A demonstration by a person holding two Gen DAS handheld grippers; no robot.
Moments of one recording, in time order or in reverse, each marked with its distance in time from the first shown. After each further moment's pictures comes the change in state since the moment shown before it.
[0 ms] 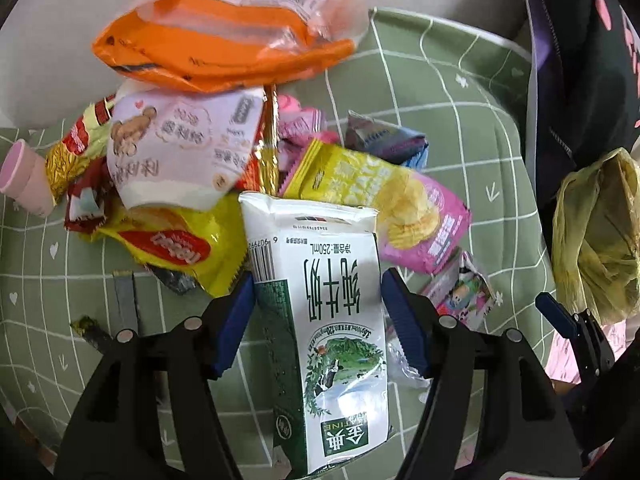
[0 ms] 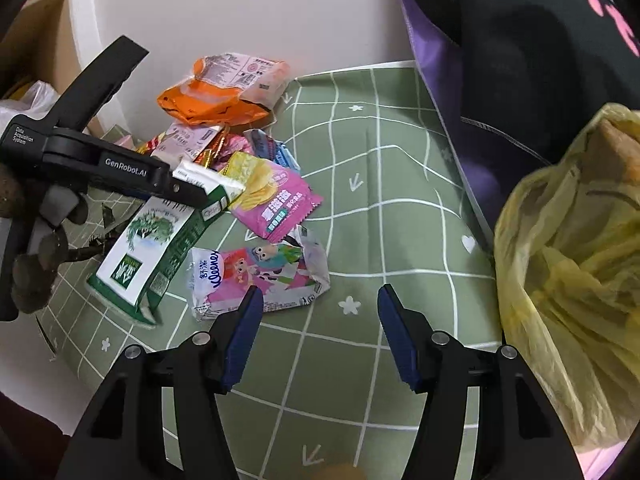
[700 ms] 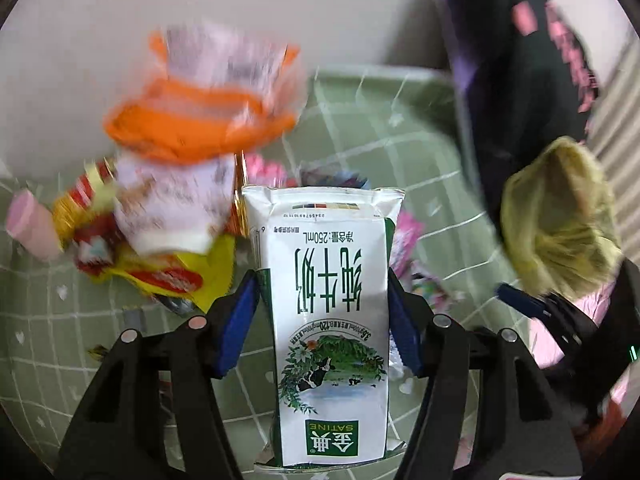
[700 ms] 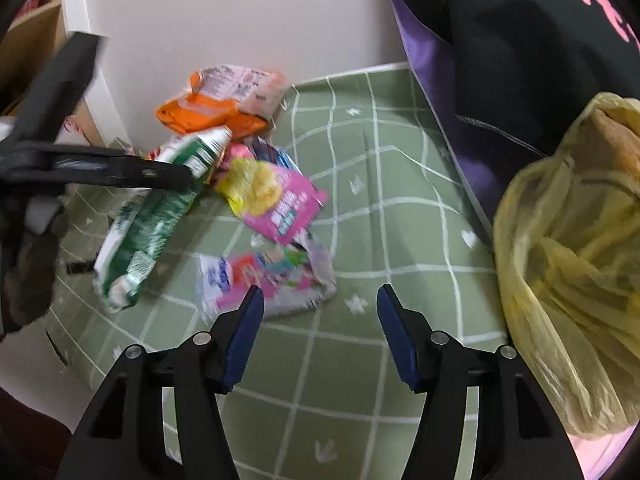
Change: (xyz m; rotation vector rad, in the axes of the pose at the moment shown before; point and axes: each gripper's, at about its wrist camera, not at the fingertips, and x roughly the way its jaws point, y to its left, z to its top) left arm -0.045 0.000 -0.016 0.145 -0.243 -0.110; right arm -0.002 0.001 0.008 0.044 -0.018 0.037
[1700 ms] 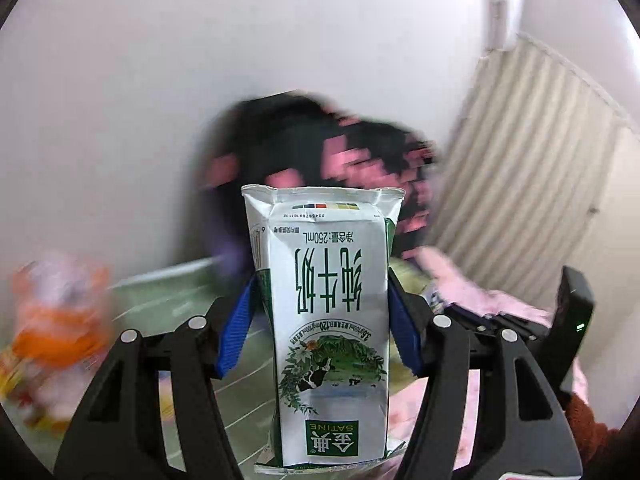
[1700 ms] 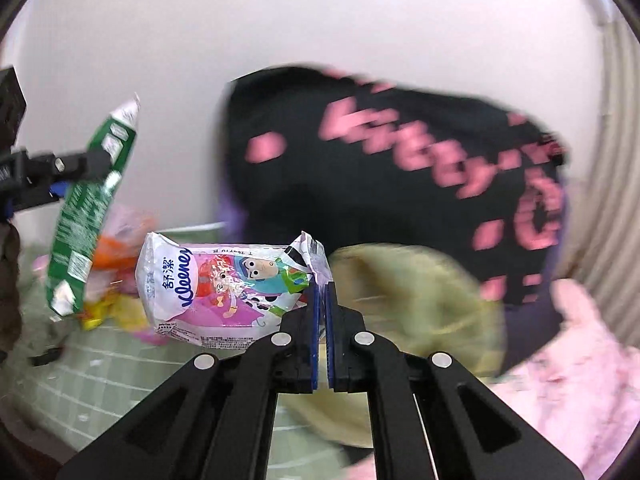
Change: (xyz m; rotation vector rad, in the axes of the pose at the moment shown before) left arm -0.098 -0.117 0.094 0.190 -0.381 -0.558; right arm -0.203 -0.047 0.055 0.073 -0.266 -0.558
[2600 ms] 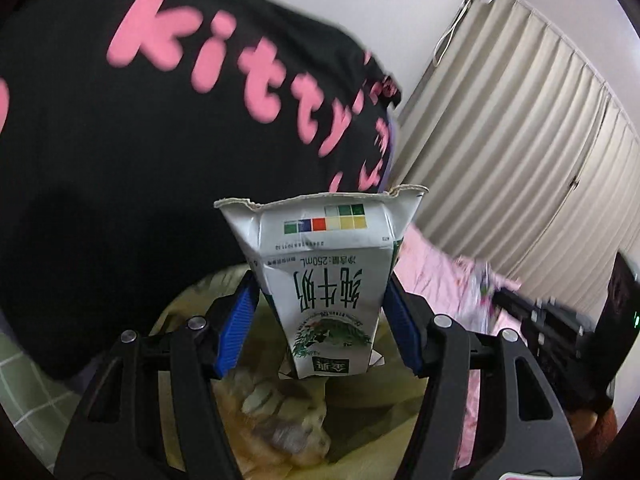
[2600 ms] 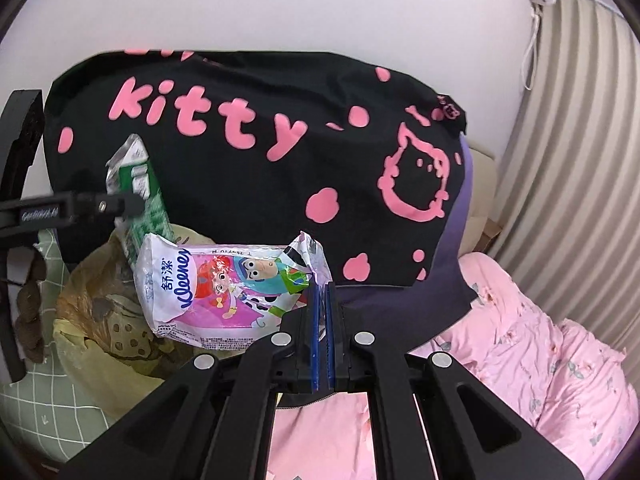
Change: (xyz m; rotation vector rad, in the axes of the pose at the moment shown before) left arm 0.243 -0.077 -0.024 -0.009 0.234 -0.112; right arm 0.040 -0.191 -0.018 0.042 0.091 -0.252
